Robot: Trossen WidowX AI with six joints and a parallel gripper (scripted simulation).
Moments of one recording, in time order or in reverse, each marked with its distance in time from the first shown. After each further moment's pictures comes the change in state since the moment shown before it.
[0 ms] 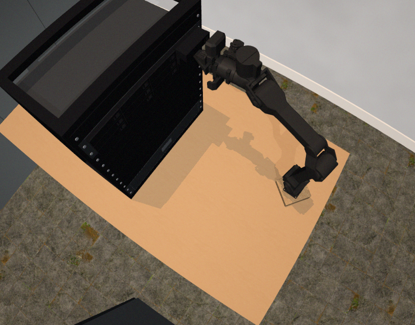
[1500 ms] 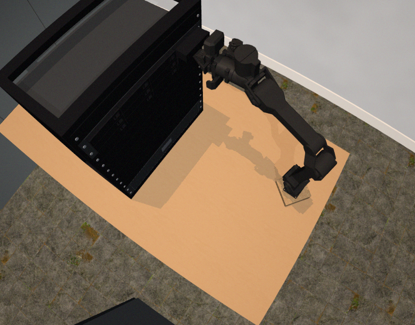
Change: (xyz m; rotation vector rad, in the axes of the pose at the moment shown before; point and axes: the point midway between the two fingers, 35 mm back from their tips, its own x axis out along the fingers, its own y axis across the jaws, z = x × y) arm 0.004 0.000 0.000 0.002 -0.001 -0.007
